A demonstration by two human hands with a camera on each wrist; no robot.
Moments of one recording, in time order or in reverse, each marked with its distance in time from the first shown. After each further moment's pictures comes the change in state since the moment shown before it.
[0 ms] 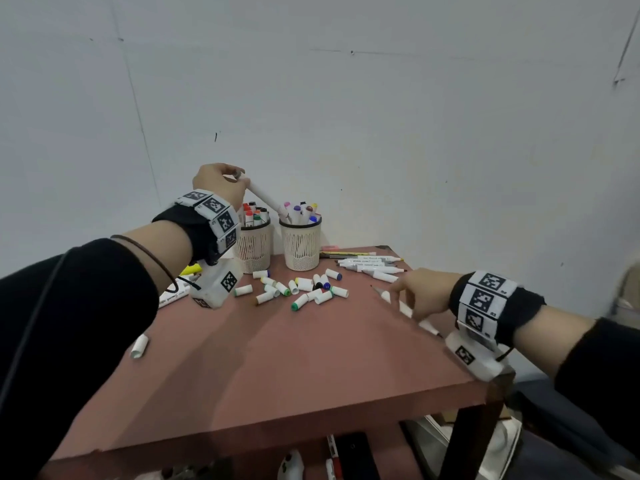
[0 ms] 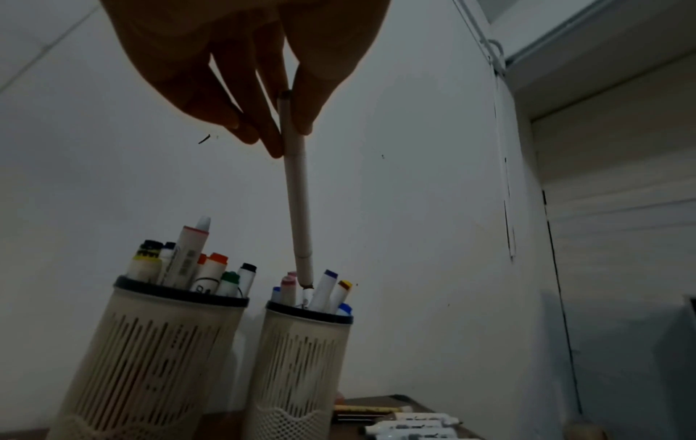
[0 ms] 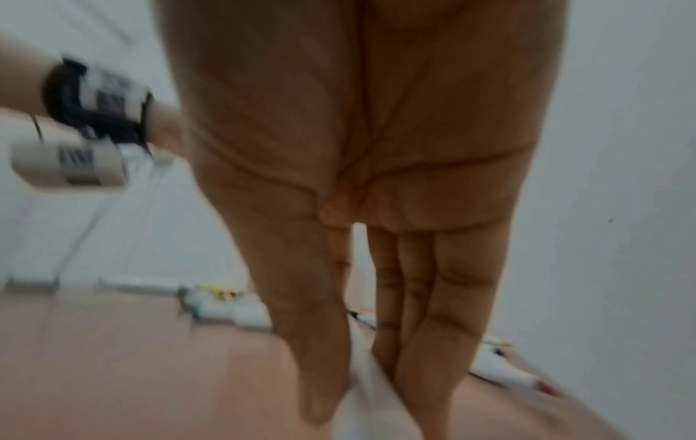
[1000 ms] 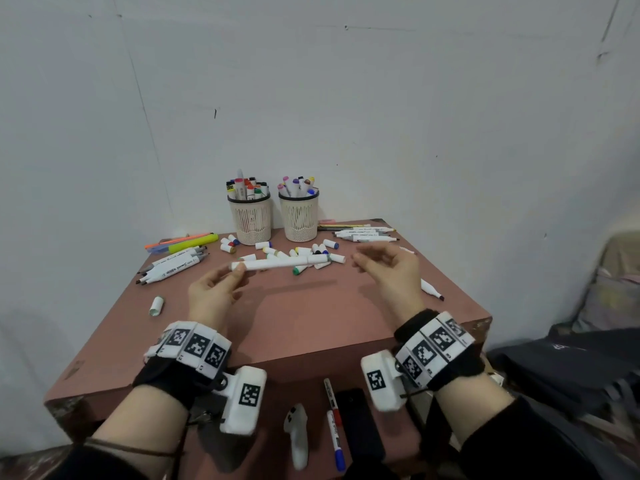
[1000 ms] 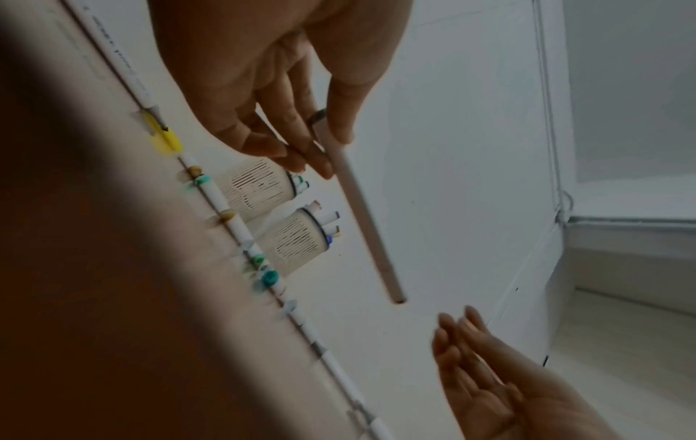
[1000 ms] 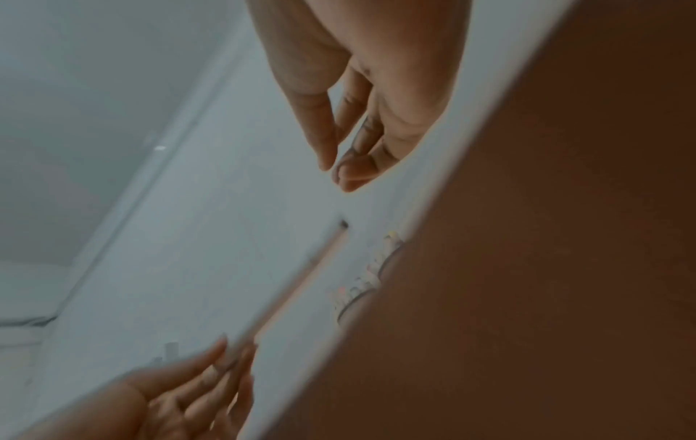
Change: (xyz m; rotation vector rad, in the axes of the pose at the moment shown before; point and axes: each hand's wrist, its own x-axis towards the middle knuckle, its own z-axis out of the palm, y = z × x) left_hand -0.182 -0.092 -0.033 -0.698 -0.112 -0.469; right_hand -0.036 -0.094 0.066 1.522 0.946 -0.144
